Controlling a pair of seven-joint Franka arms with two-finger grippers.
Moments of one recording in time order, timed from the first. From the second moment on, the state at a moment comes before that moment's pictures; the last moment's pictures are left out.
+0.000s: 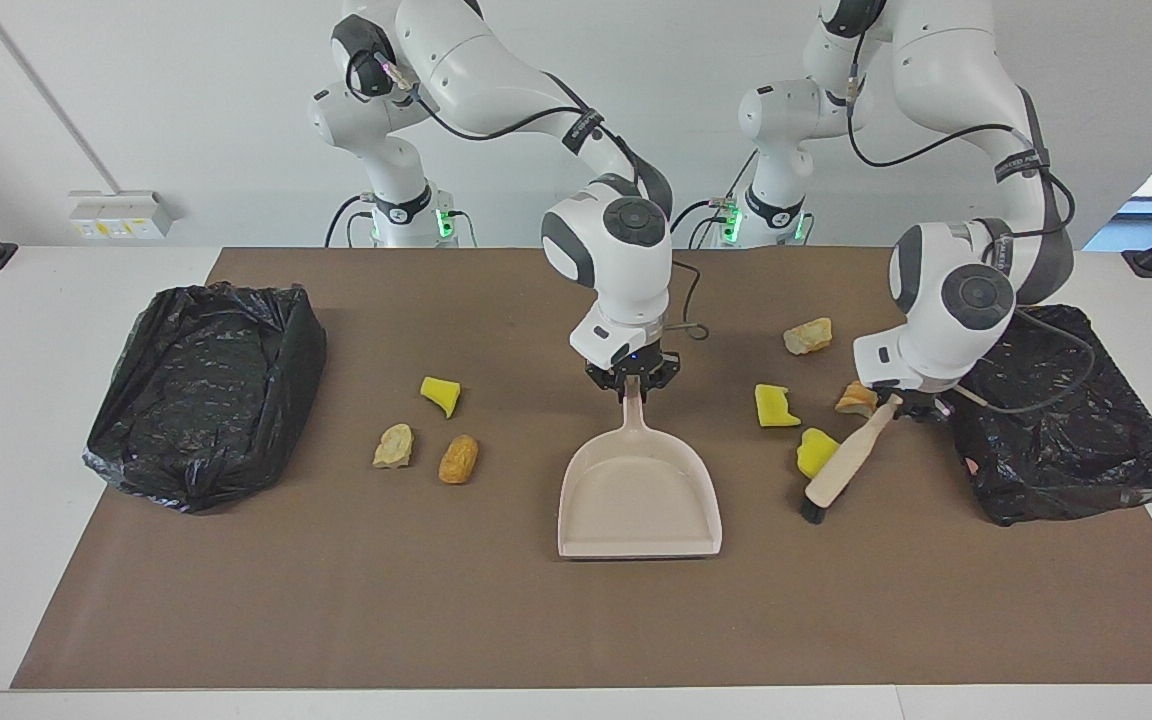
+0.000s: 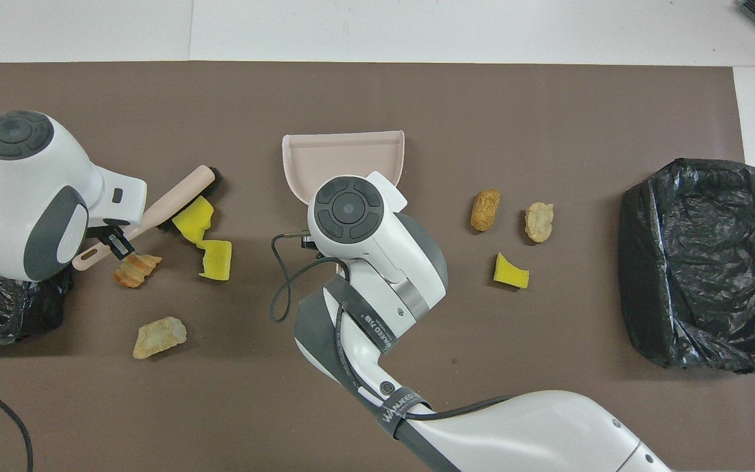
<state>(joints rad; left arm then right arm) 0.06 0.23 -0.18 -1.92 0.25 1.93 0.68 0.56 0.52 0.12 -1.49 -0.04 2.07 0.67</state>
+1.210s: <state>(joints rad) 0.06 -0.21 -0.15 -2.31 0.18 1.78 -0.37 0.49 0.14 0.12 -1.96 -0.05 1.99 -0.66</state>
